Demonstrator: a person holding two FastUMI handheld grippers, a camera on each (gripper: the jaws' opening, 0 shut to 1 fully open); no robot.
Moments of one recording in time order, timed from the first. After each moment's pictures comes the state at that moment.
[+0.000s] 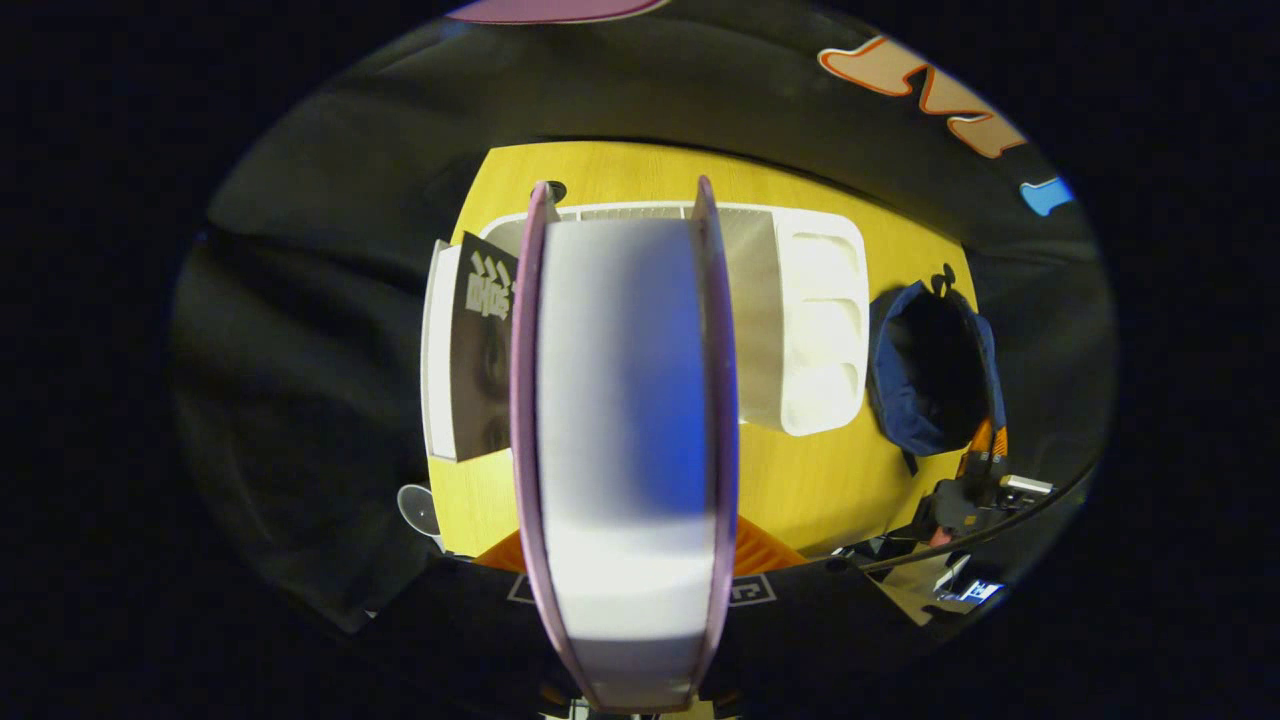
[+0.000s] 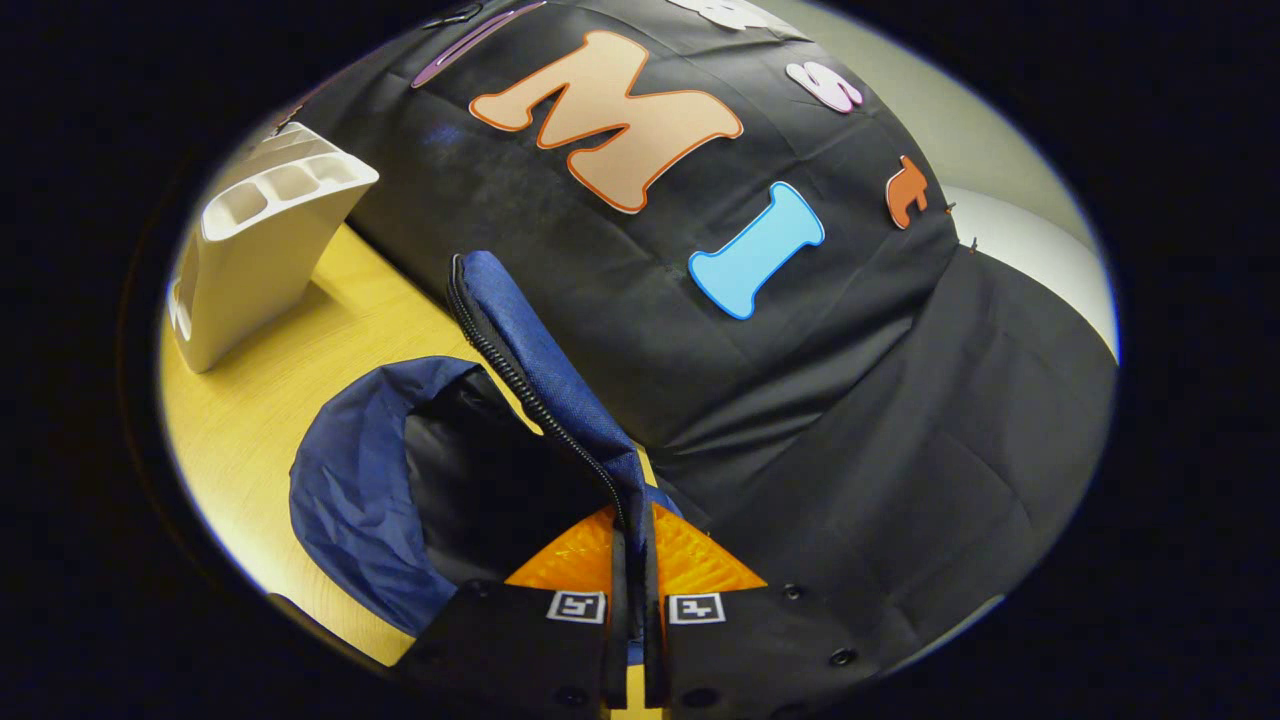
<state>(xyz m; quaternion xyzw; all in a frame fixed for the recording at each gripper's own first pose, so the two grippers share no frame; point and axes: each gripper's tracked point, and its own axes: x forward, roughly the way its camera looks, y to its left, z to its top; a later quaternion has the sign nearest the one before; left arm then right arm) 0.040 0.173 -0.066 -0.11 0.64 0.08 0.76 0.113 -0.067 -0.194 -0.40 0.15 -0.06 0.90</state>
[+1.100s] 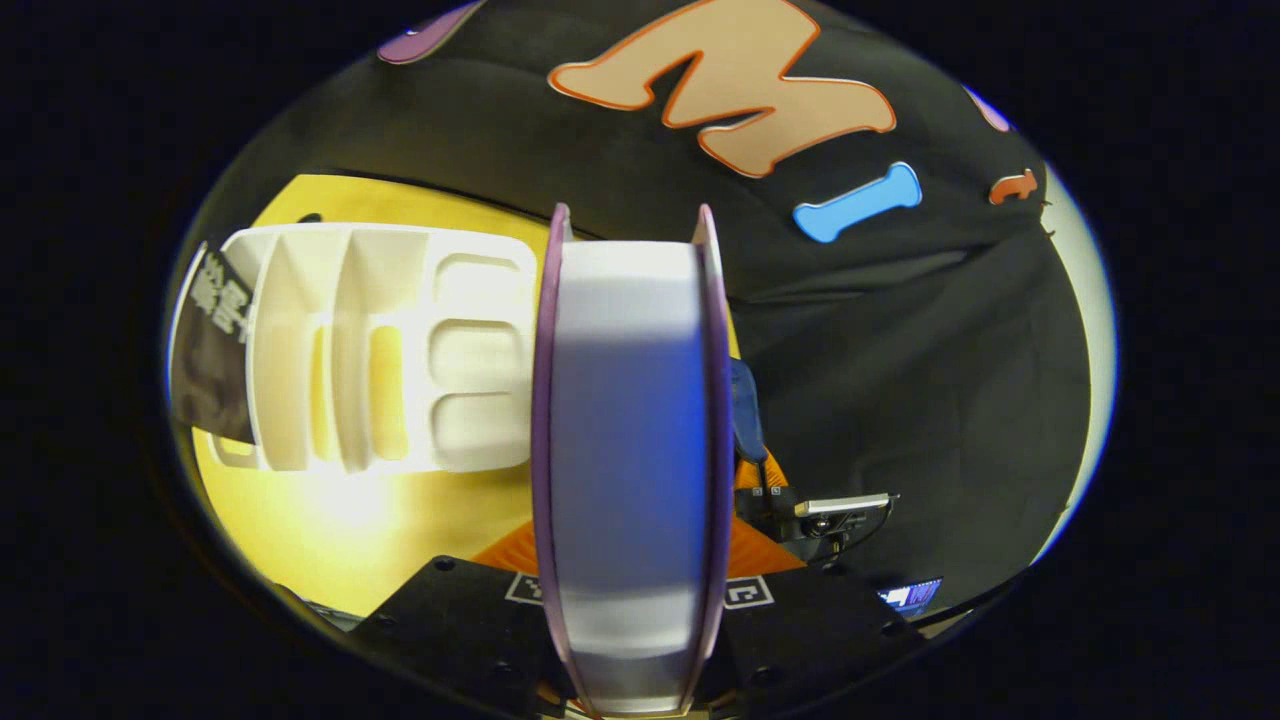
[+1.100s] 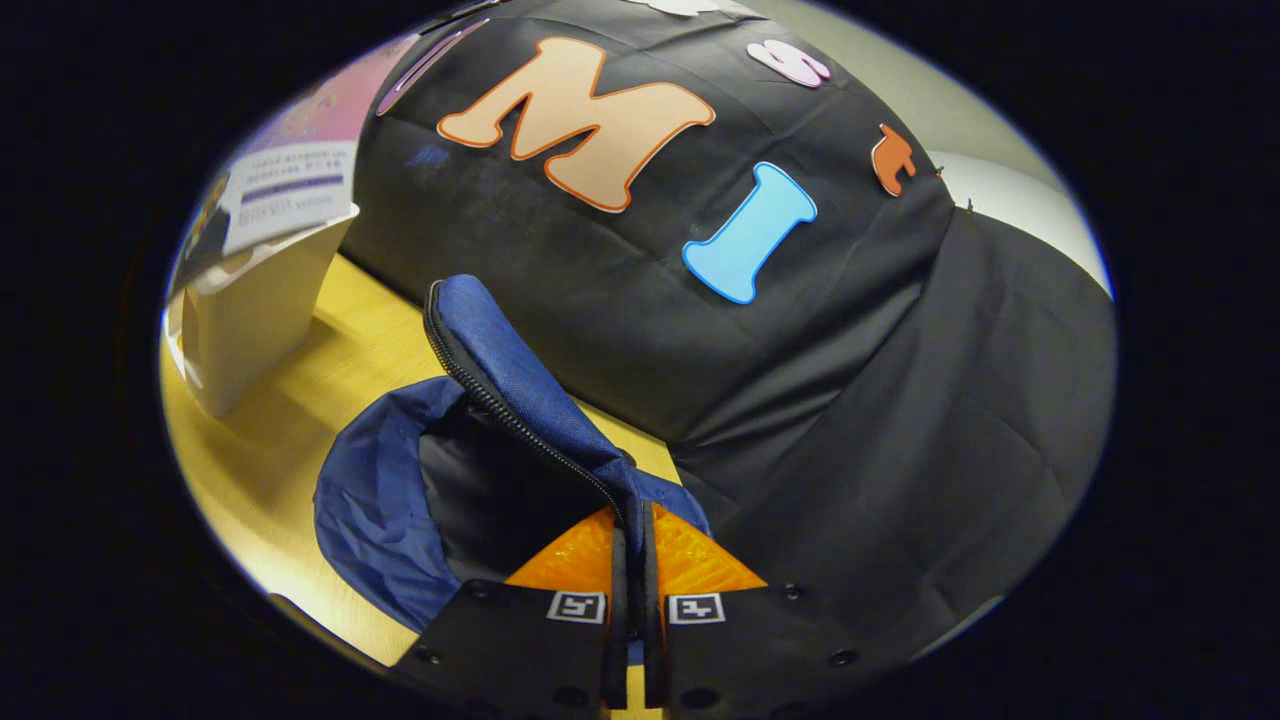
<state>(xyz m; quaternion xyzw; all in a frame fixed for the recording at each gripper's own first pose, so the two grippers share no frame) 0.103 -0.075 -0.053 -0.29 0.46 -0.17 0.82 0.111 -0.075 -0.185 -0.33 0.17 -0.05 0.93</state>
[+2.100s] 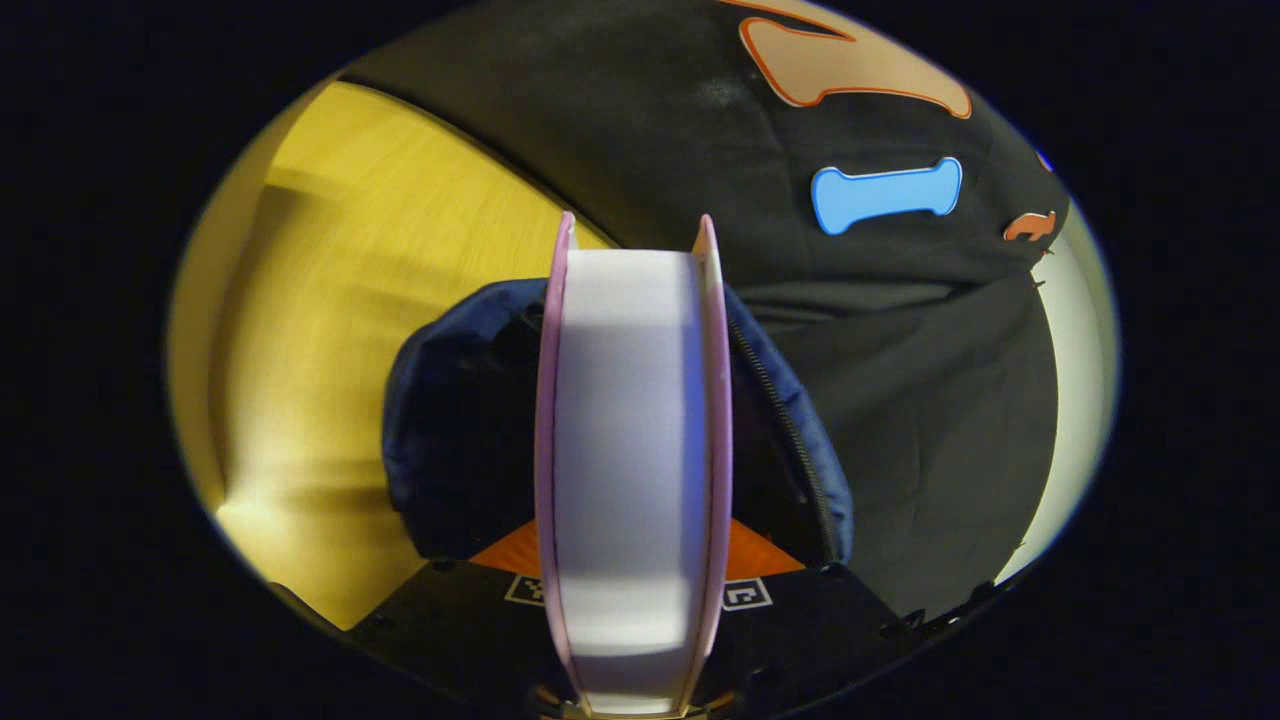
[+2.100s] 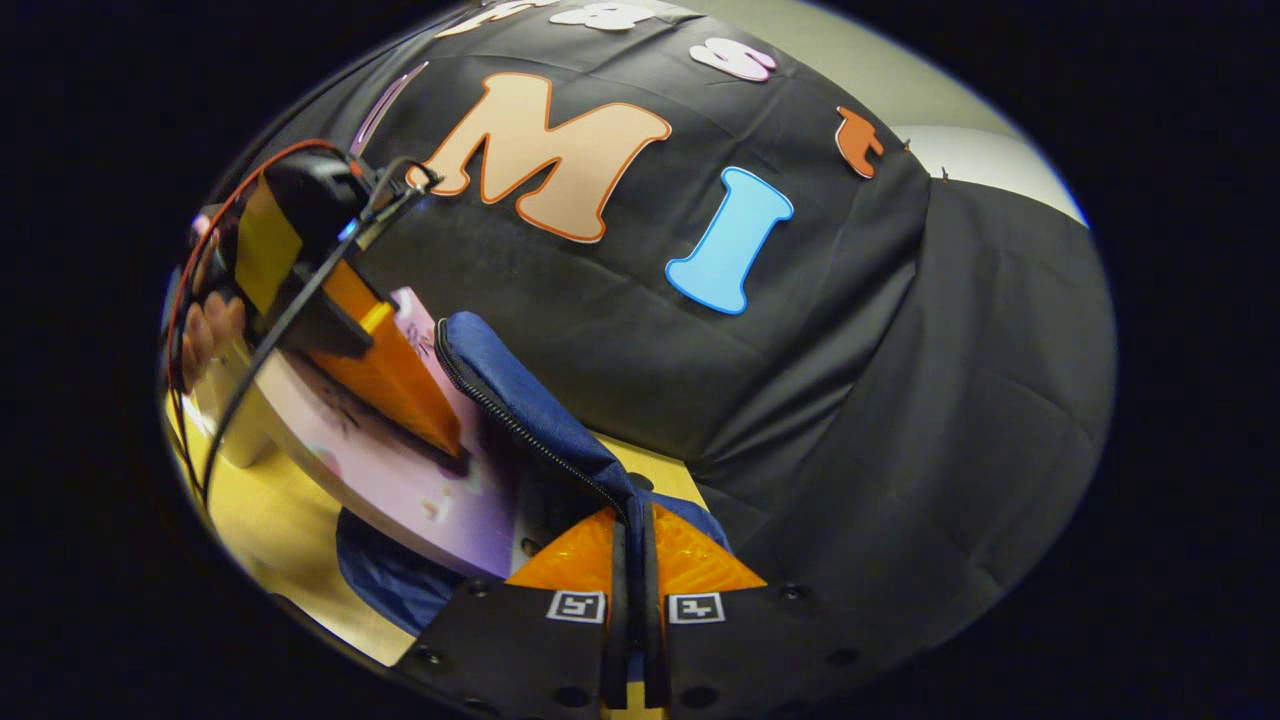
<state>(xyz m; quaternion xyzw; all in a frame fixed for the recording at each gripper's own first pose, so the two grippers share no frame) 0.219 -0.252 -0.191 -0.41 0.41 -0.24 0.78 0.118 -0.080 -0.170 -0.26 0.14 -0.03 0.96</state>
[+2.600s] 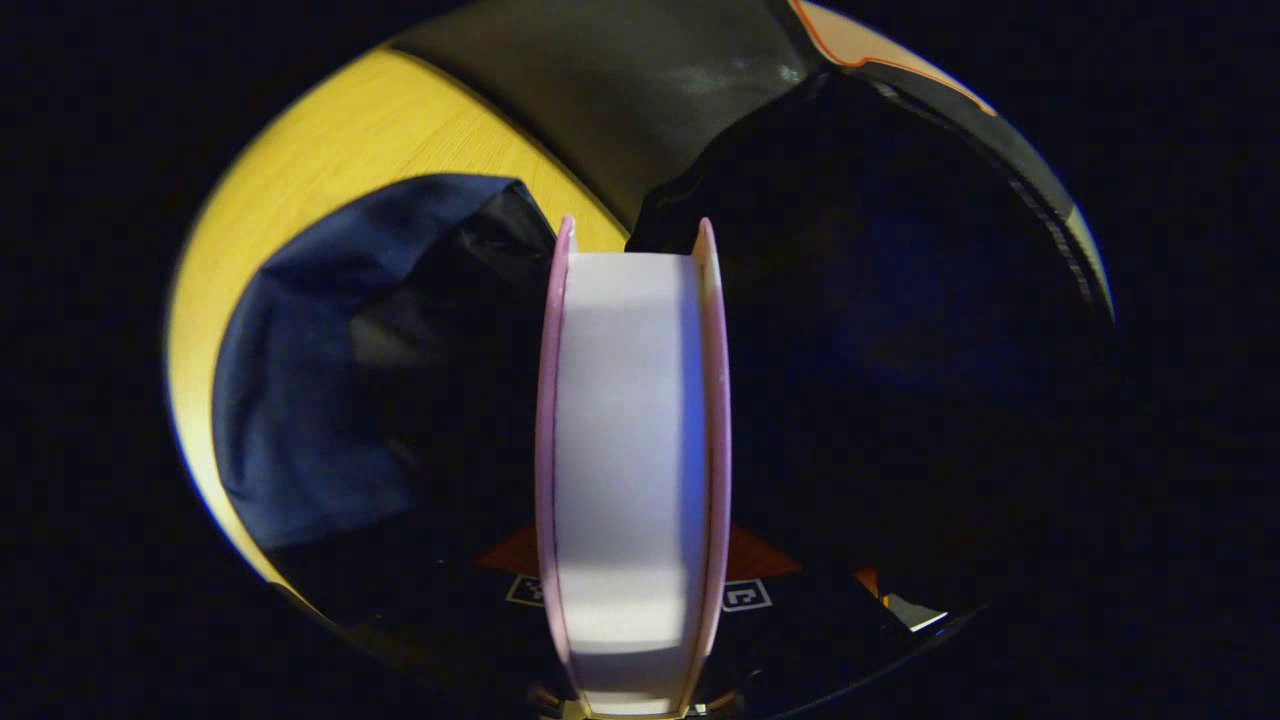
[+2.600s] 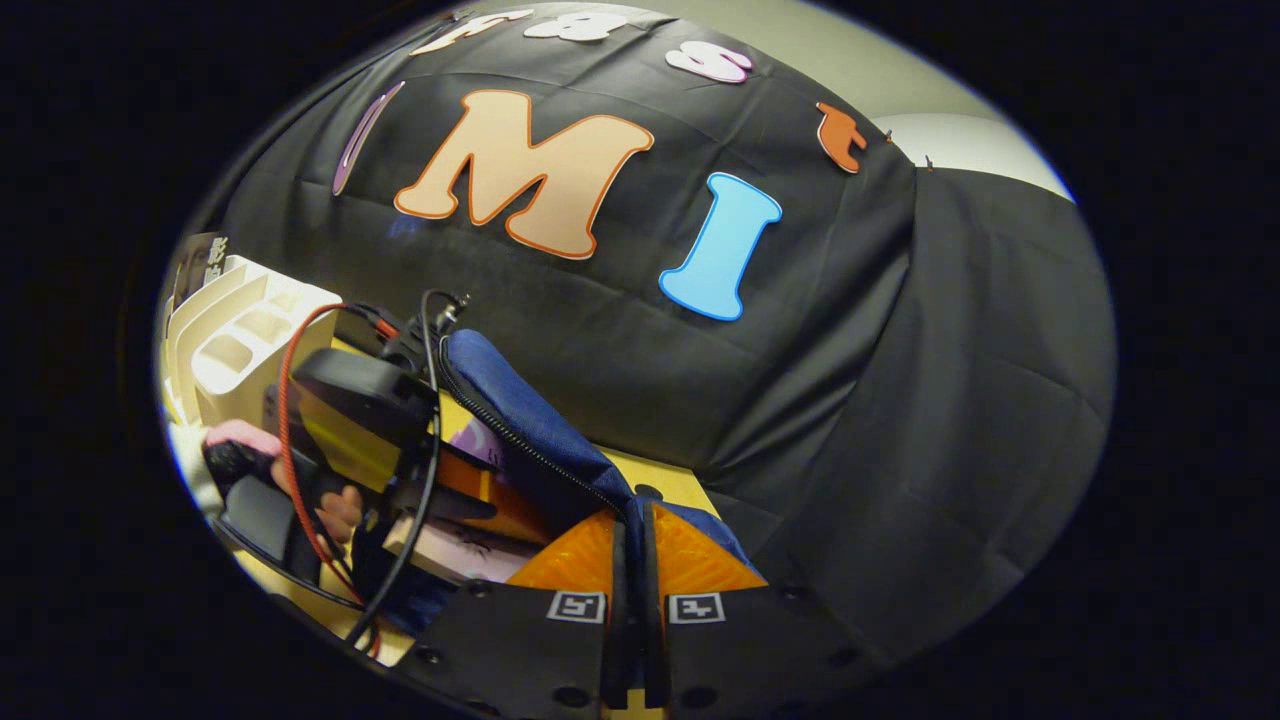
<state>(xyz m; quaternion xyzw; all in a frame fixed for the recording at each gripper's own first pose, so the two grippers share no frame) 0.241 -0.312 -0.252 -0.45 0.41 -0.28 0.74 0.121 -0.072 -0.165 -0.23 0.13 -0.02 0.96</state>
